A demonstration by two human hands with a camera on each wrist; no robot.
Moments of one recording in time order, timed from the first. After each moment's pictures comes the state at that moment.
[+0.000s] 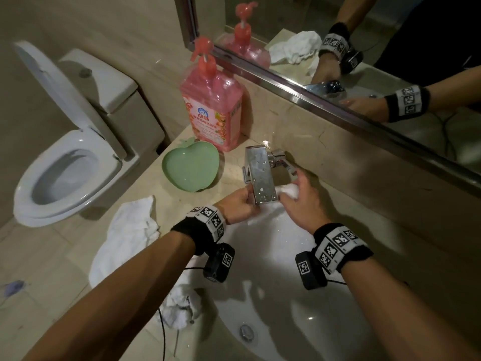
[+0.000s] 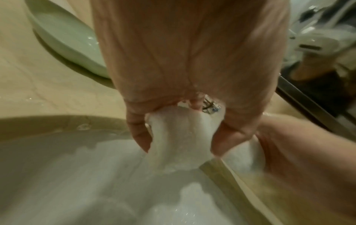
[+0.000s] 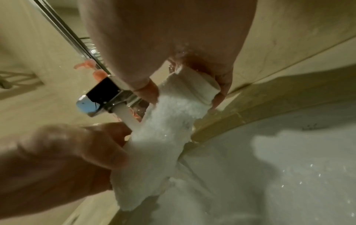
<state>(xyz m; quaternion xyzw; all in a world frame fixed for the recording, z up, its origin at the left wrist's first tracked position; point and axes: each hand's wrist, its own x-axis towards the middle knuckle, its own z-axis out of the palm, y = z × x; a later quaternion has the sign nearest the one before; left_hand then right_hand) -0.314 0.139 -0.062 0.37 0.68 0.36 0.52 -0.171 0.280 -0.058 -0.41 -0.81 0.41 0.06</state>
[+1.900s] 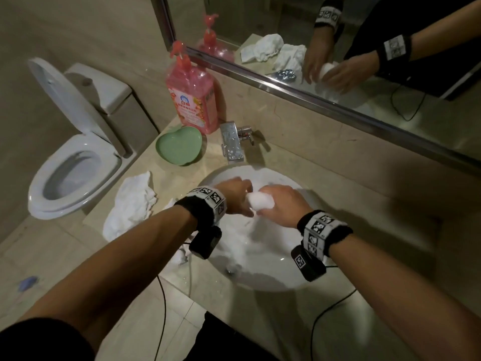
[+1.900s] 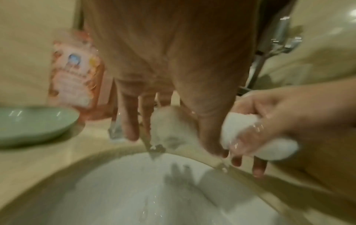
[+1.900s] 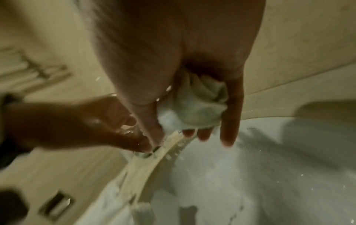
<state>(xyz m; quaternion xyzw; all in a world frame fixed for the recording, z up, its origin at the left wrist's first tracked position) -0.205 0.108 0.023 0.52 0.79 -0.01 0.32 -0.050 0.212 0.017 -0.24 -0.93 0.26 -0.09</state>
